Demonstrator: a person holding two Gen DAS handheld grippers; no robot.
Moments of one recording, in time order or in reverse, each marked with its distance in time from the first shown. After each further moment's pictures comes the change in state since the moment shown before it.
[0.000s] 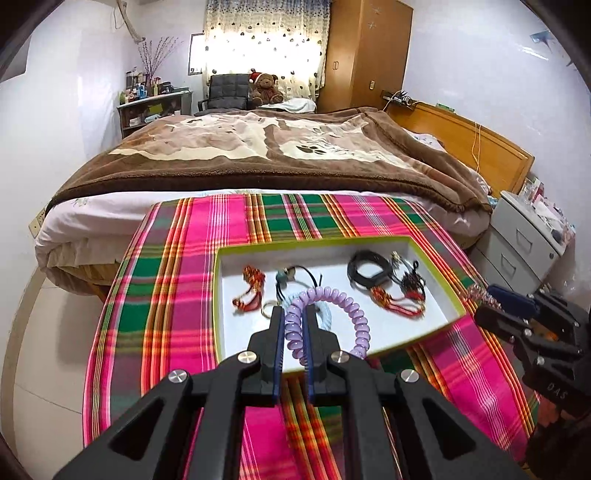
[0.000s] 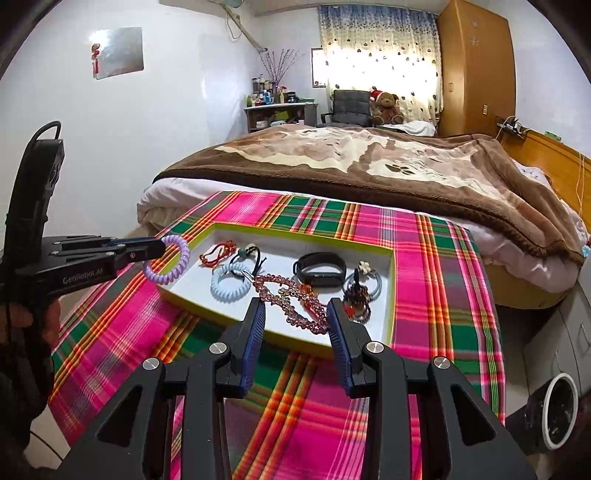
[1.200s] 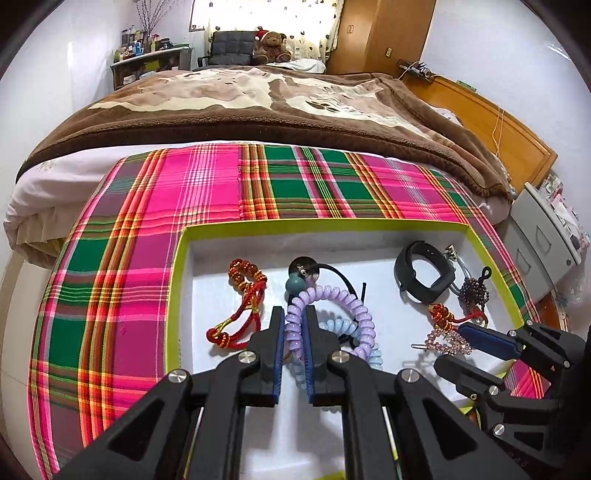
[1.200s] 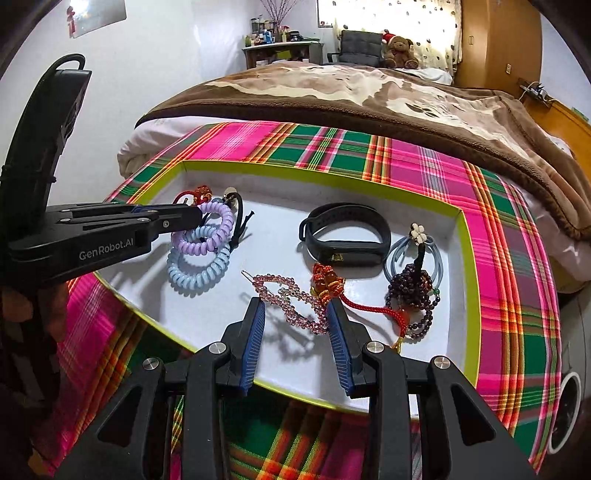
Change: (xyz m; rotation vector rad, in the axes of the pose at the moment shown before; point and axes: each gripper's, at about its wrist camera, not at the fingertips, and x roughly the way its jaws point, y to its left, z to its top) left arm 0.106 0.018 0.009 -0.054 0.161 -0.021; right arm 0.116 0.003 0.000 -0.005 0.249 0.014
